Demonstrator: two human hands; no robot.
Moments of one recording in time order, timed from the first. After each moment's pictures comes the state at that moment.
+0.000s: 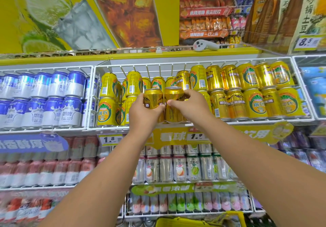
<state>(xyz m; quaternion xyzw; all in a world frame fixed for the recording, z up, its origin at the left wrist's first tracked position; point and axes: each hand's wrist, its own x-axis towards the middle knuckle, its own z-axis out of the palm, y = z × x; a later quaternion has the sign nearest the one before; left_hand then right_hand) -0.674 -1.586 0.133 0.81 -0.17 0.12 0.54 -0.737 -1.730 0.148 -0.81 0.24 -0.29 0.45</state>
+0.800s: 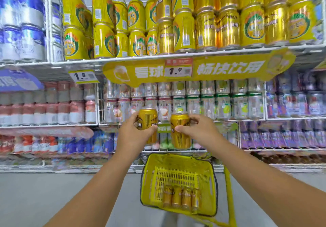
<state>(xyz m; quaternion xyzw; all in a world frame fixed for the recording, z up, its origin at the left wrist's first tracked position) -0.810 -1.557 -0.065 0.87 -0.09 -0.07 0.47 -0.901 -1.757 -0.079 -0.77 0.26 -0.05 0.59</state>
